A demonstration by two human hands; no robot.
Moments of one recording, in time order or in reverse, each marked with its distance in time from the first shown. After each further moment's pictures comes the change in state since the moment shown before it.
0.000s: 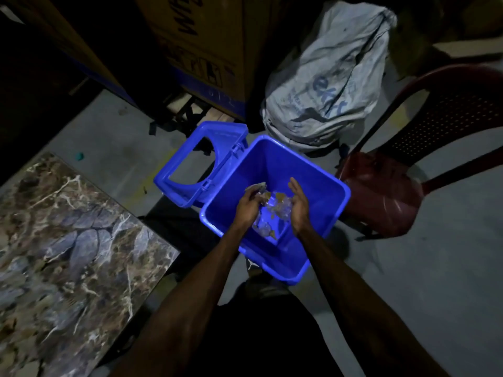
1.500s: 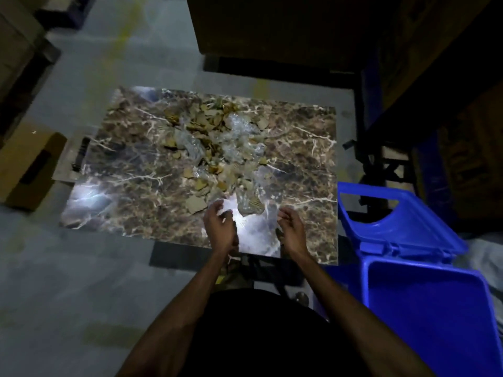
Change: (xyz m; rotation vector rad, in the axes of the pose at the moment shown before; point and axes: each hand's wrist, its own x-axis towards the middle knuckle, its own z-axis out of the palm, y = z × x) left_hand -0.302 -0.191 -0.405 -0.390 1.431 -0.084; right_hand -0.300 0.104 0.358 -0.590 -1.019 -0.086
